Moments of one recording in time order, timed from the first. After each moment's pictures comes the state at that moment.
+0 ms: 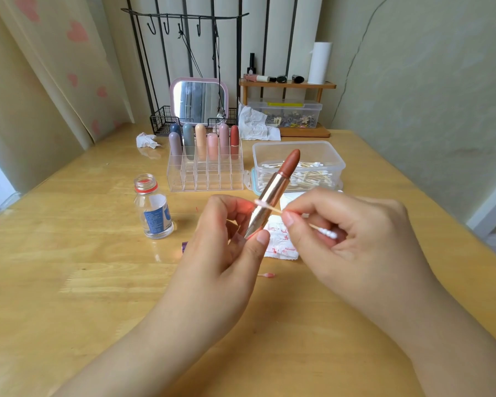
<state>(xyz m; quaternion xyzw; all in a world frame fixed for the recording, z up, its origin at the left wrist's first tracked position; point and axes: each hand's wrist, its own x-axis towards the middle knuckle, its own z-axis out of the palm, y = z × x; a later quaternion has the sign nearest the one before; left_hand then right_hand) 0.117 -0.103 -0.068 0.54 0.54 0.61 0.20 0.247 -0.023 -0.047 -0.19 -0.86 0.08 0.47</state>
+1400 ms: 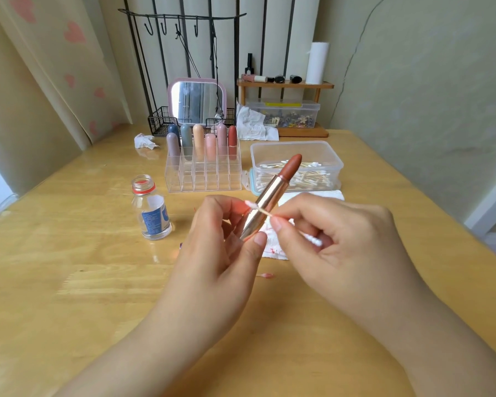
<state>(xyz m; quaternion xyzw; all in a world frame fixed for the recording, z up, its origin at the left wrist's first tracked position) 0.117 -0.103 -0.070 0.54 0.56 0.61 0.17 0.242 -0.026 -0.050 -0.19 -0.86 0.07 0.46</state>
